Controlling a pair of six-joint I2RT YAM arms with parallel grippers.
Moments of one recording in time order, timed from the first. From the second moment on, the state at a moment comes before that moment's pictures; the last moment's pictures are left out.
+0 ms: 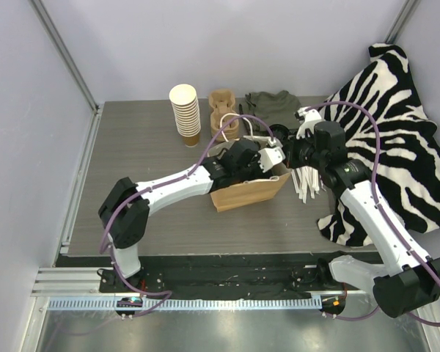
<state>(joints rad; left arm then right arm) -0.93 1.82 1.43 -0.22 -0.01 0.34 0.32 1.11 1.10 -0.48 -0.20 0.19</state>
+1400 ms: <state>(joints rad) -0.91 1.71 1.43 -0.30 0.10 0.36 0.33 1.11 1.09 -0.46 -0.19 0.18</state>
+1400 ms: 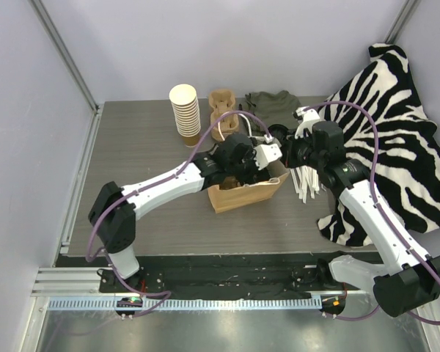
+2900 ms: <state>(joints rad) -0.88 1.66 1.46 -0.27 0.19 0.37 0.33 1.12 1.09 -0.43 -0.16 0.16</state>
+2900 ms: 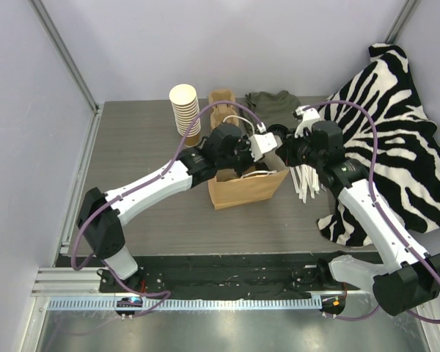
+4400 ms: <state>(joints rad) -0.91 1.66 1.13 0.06 0.16 0.50 0.36 0.84 0.80 -0.21 -0.36 -0.02</state>
